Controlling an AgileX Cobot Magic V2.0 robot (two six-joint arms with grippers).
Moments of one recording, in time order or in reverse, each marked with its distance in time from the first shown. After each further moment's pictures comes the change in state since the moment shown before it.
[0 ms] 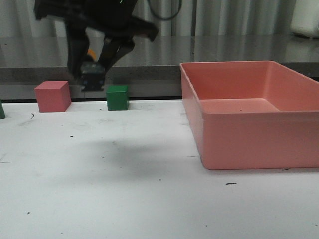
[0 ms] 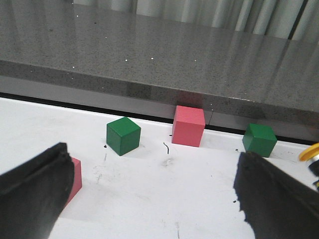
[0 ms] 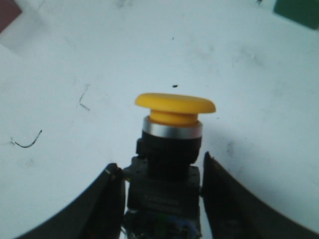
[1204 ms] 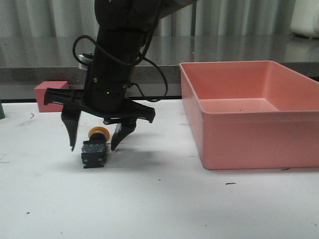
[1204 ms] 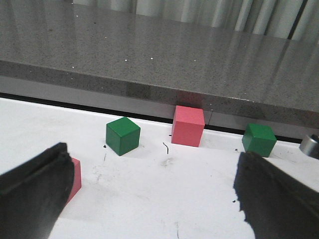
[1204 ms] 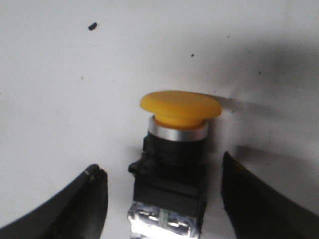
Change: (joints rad) left arm 0.000 0.000 0.000 0.000 0.000 0.000; right arm 0.004 0.217 -0.011 0.000 -0.021 0.367
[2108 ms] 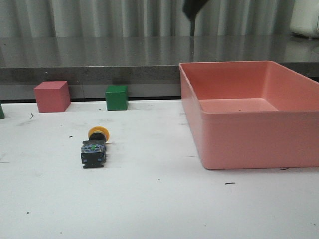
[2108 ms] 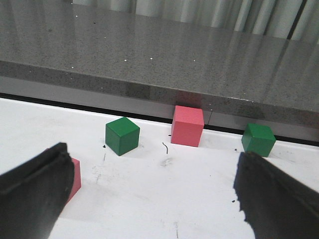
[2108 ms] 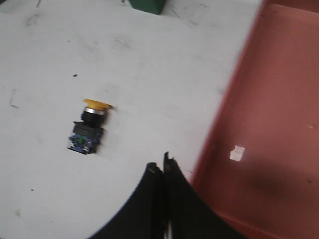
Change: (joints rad) left arm 0.000 0.000 0.000 0.000 0.000 0.000; right arm -0.317 -0.580 0.192 -0.004 0.242 -0.410
